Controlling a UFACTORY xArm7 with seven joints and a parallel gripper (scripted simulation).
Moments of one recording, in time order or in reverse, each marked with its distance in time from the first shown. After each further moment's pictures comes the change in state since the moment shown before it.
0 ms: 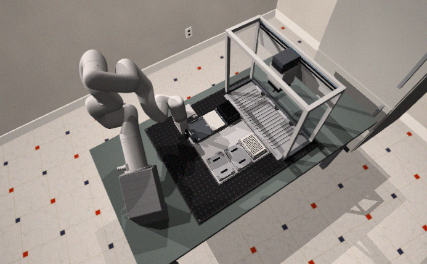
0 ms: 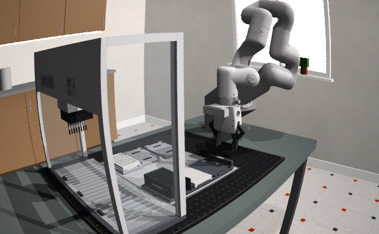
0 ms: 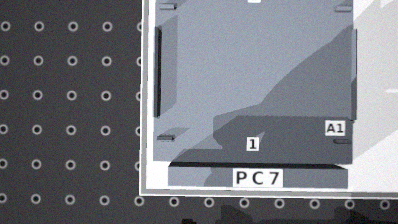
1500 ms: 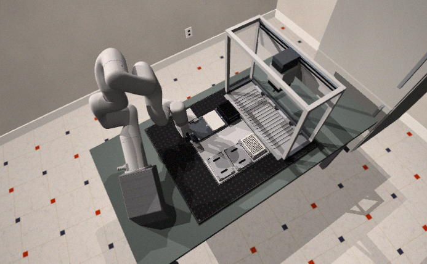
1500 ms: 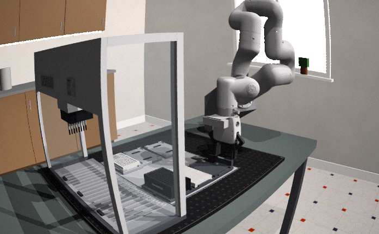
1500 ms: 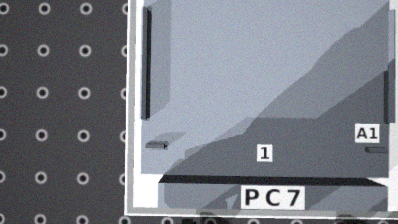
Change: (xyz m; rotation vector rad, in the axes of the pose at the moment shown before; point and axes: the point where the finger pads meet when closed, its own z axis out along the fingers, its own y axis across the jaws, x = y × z) arm 0.001 0.000 0.038 0.002 0.001 0.000
